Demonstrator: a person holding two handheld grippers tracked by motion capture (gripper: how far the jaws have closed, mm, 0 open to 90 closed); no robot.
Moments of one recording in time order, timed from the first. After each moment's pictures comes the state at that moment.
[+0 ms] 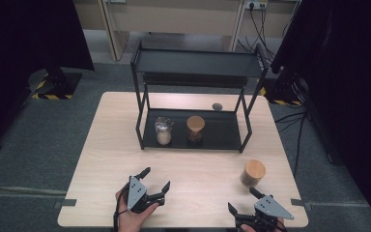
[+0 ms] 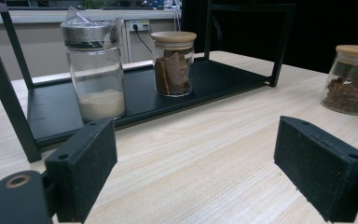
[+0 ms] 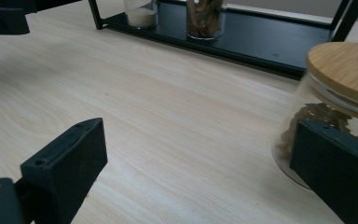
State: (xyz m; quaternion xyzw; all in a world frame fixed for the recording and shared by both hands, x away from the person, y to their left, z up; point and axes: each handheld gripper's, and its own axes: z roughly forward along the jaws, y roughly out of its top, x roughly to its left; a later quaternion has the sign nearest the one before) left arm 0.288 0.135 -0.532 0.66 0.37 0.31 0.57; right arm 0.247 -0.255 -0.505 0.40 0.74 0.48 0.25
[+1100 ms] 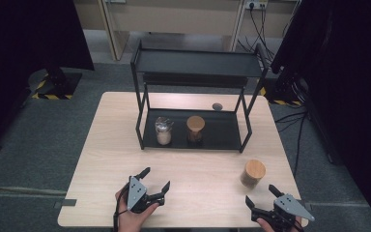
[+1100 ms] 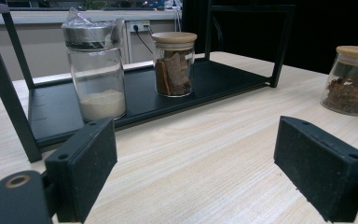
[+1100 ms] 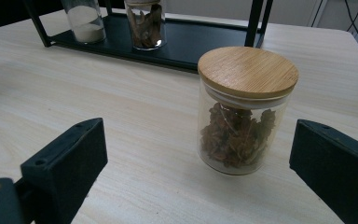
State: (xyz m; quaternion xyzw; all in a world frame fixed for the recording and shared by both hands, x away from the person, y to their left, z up) left arm 0.288 0.134 -0.533 0.66 0.37 0.31 0.58; right arm 0.251 -0.294 -0.498 0.45 0.70 0.47 0.29
